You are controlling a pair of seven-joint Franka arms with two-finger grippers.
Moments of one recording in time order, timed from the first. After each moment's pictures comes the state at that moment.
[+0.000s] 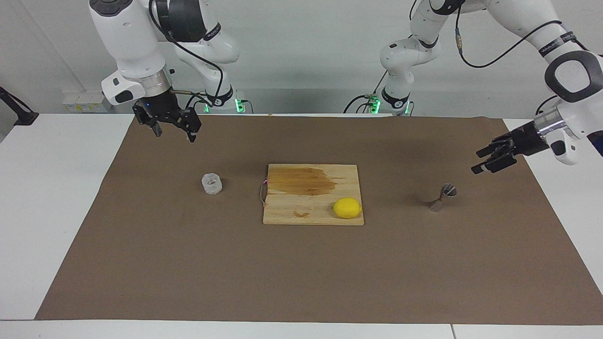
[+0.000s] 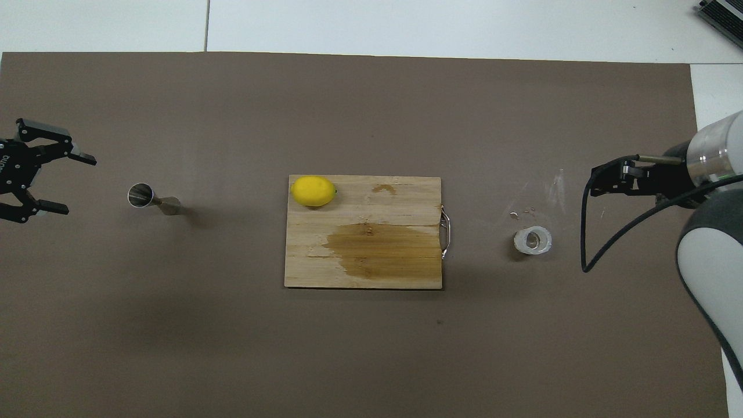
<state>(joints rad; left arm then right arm) 0.31 0.24 -0.07 -1.58 -0.52 1.53 -0.61 -0.03 -0.03 0.11 -1.68 -0.02 1.66 0.27</state>
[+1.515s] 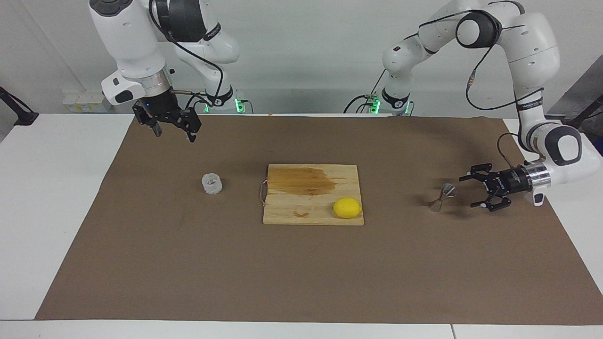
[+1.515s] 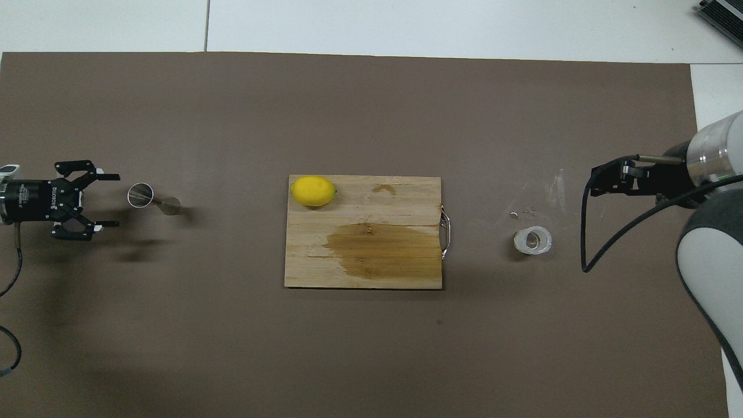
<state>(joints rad) 0.53 0.55 -0.08 -1.74 -0.98 1.52 -0.81 -0.03 -0.03 0.11 -1.68 -0.02 1.66 0.27</state>
